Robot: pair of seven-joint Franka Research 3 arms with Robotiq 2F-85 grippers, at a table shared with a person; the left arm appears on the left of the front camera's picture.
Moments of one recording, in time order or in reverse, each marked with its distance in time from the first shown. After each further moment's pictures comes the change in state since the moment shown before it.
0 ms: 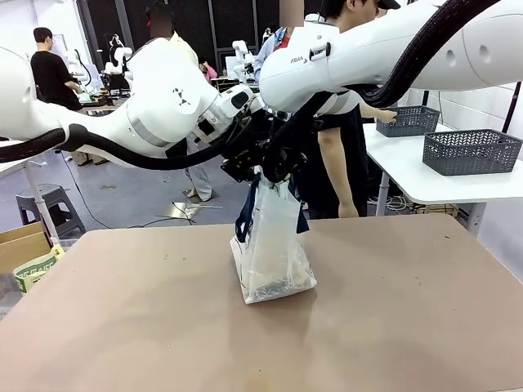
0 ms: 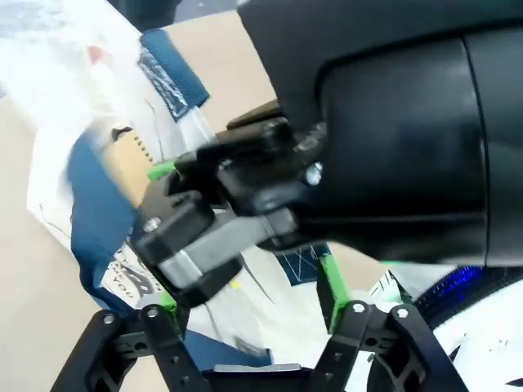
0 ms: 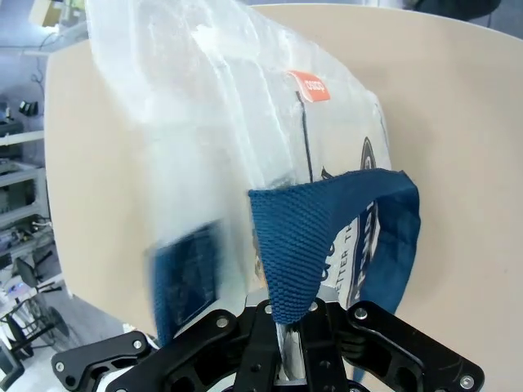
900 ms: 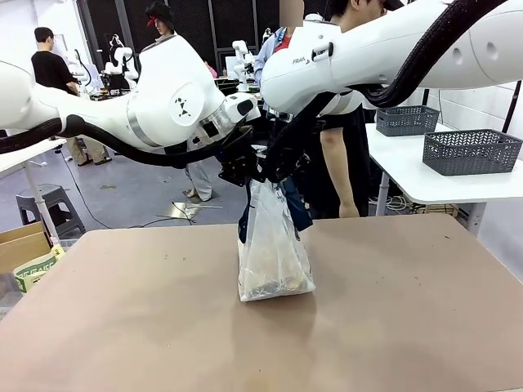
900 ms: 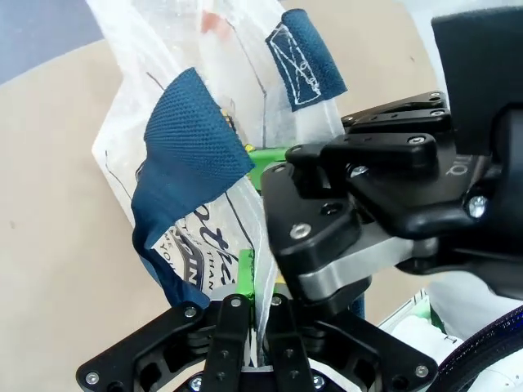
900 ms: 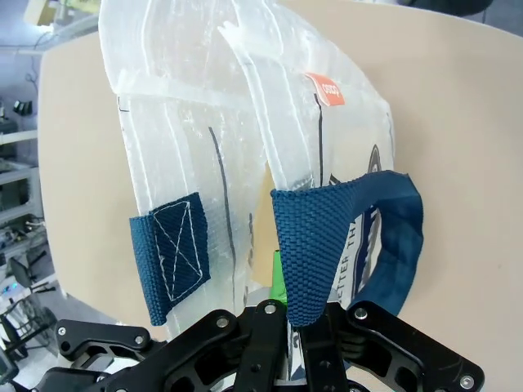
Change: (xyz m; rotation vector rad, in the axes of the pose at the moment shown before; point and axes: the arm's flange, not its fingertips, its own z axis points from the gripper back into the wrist) left arm -0.001 0.006 -0.007 0.195 0.042 0.083; right arm -0.008 -0.002 0.002 -0.020 -0.001 0.009
